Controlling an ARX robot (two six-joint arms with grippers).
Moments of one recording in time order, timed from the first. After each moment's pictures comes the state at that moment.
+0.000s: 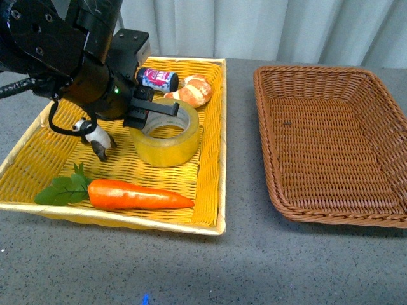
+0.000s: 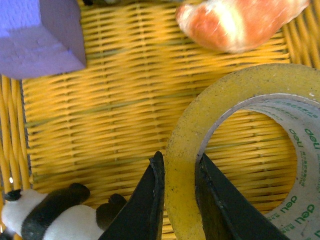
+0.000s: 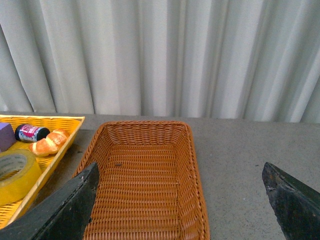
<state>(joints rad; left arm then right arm) -0.22 2.15 1.19 0.14 -0.06 0.06 0.00 0.00 0.01 0.00 0.00 -0.01</state>
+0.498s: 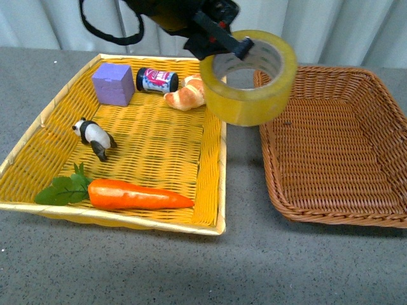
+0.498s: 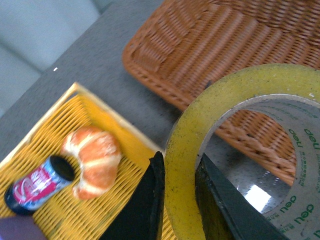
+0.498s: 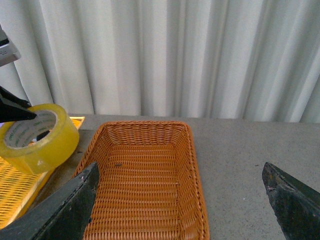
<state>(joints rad) -0.37 1.97 1.35 -0.01 0.24 0.49 0.00 0.00 0.01 0.00 0.00 -0.01</state>
